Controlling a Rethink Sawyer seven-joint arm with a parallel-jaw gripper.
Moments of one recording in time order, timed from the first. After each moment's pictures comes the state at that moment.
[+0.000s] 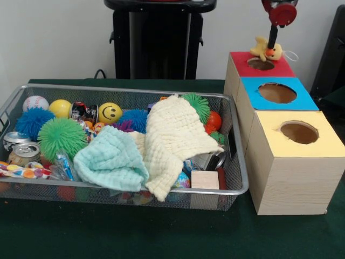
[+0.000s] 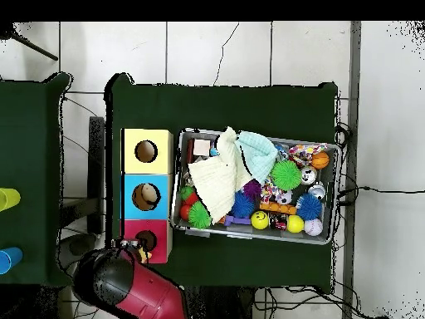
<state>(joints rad) 0.40 -0.82 -0.29 2.18 0.77 0.46 2.78</state>
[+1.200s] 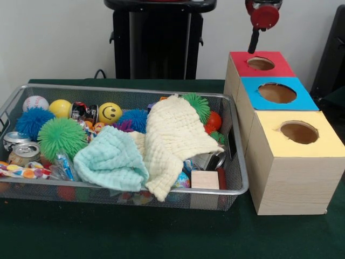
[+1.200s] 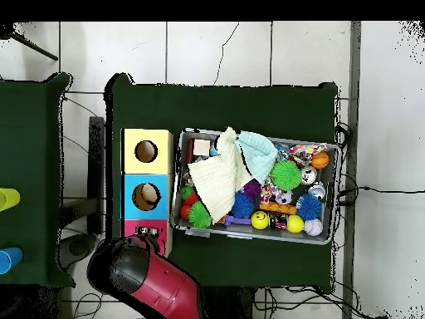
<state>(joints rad) 0.41 -0.75 -0.43 2.09 0.74 0.48 2.78</state>
